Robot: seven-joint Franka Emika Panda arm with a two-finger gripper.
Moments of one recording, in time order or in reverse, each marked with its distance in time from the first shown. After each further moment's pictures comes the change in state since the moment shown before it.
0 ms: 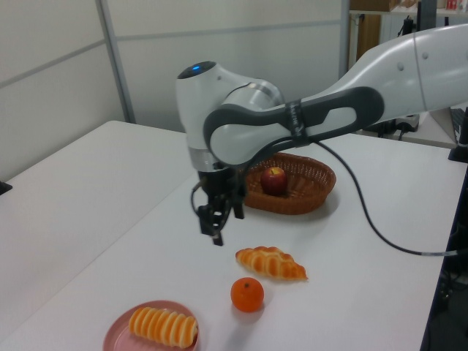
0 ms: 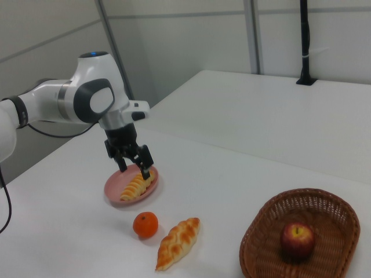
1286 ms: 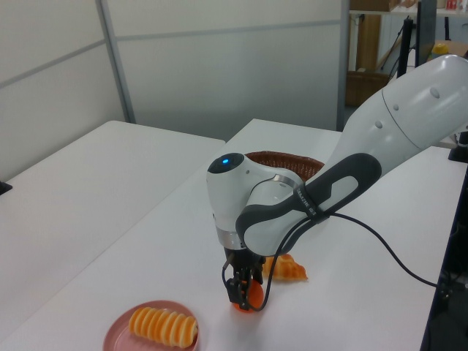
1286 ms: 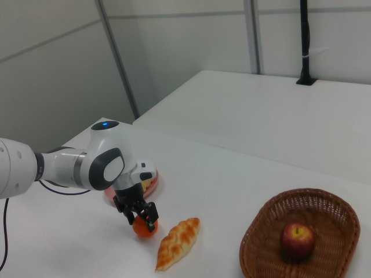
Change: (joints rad) arm 0.020 0.039 0.007 -0.379 -0.022 0.423 -0.001
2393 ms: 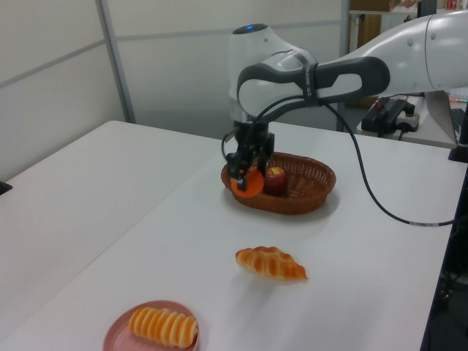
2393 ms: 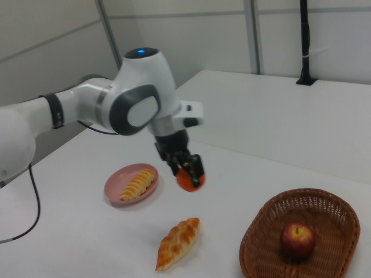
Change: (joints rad) arm -0.072 -0.065 -0.260 0.369 0.082 -0.311 -0.114
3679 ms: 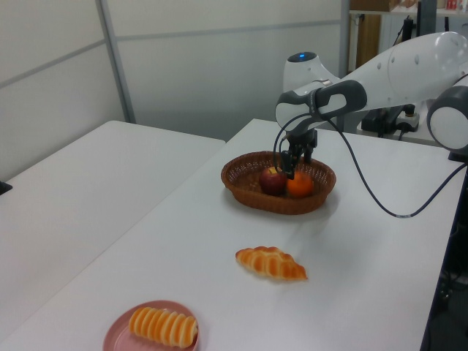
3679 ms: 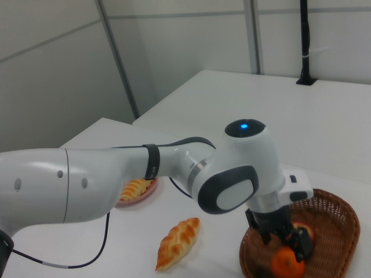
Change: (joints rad) arm -0.306 0.237 -0.053 0.004 0.007 0.273 -0.349
